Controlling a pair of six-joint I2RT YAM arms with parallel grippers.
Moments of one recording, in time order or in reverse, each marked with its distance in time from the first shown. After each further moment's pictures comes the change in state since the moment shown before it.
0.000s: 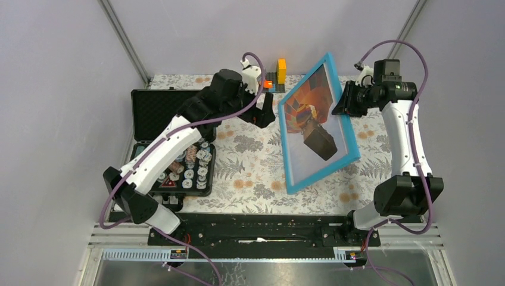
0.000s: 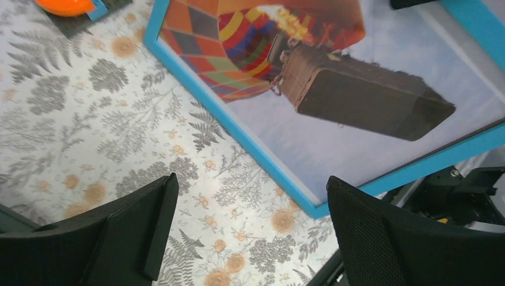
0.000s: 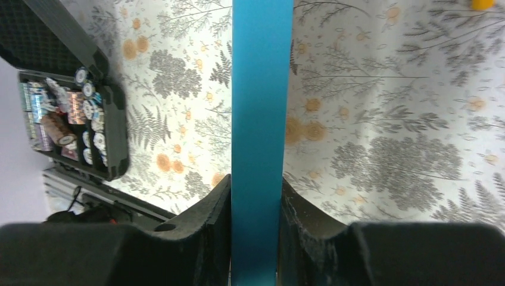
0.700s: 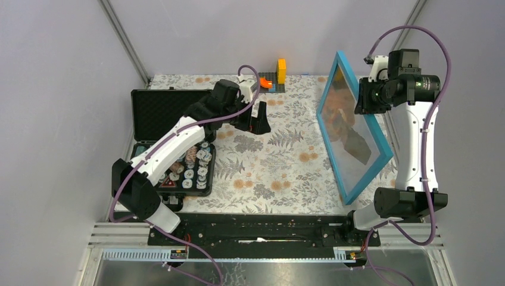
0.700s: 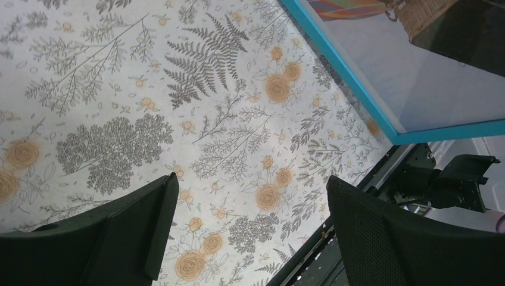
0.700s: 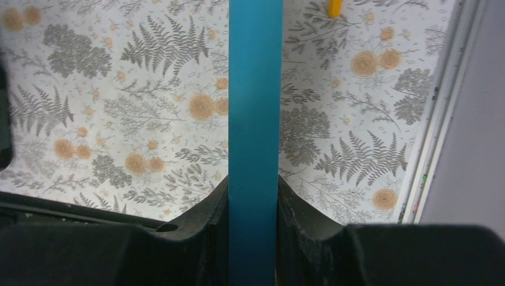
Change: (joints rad) left arm 0.121 0.050 -0.184 0.081 0.204 -0.129; right arm 0.001 -0.019 0.330 -0.325 0.310 -0.275
